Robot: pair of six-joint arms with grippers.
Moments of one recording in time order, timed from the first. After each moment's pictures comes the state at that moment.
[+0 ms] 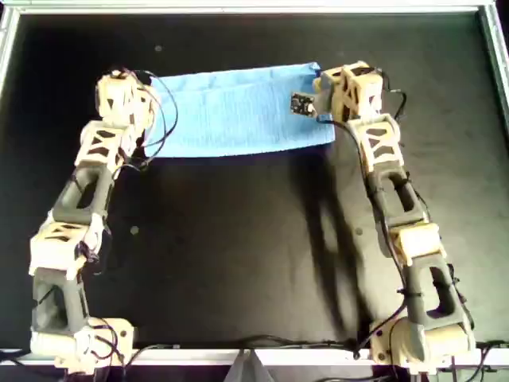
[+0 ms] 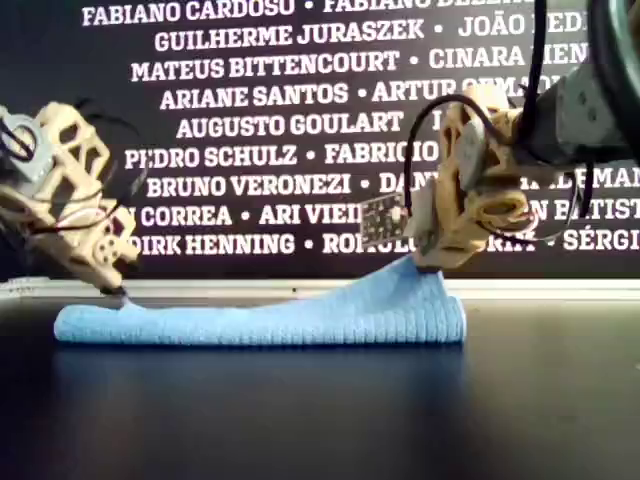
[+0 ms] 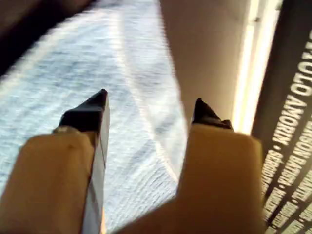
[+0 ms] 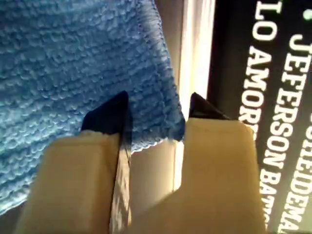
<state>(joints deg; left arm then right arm) -7.1 44.2 49.0 23.3 3.3 11.1 15.0 13.2 2.9 31.8 -2.9 8.5</state>
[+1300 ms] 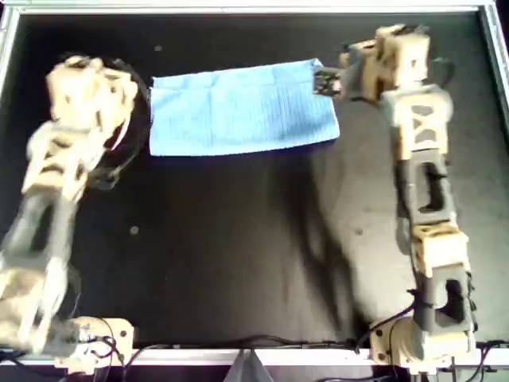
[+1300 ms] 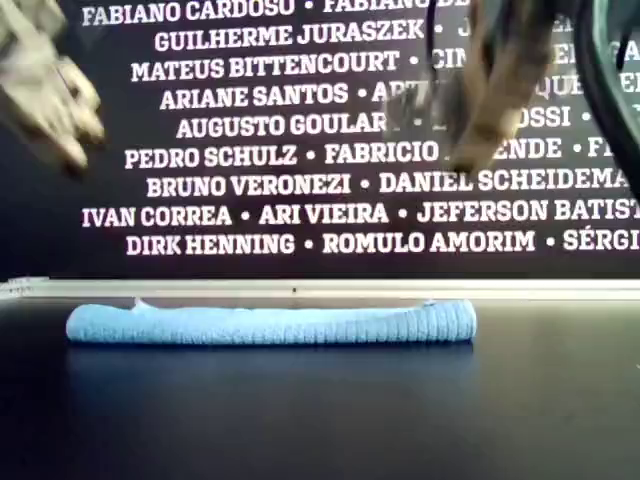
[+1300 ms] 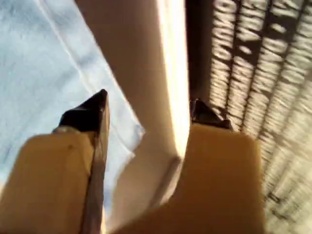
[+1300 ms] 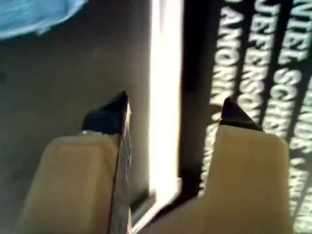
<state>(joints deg) -7.1 95.4 83.4 32.3 3.3 10.5 12.0 38.2 -1.6 74.4 -2.9 6.2</state>
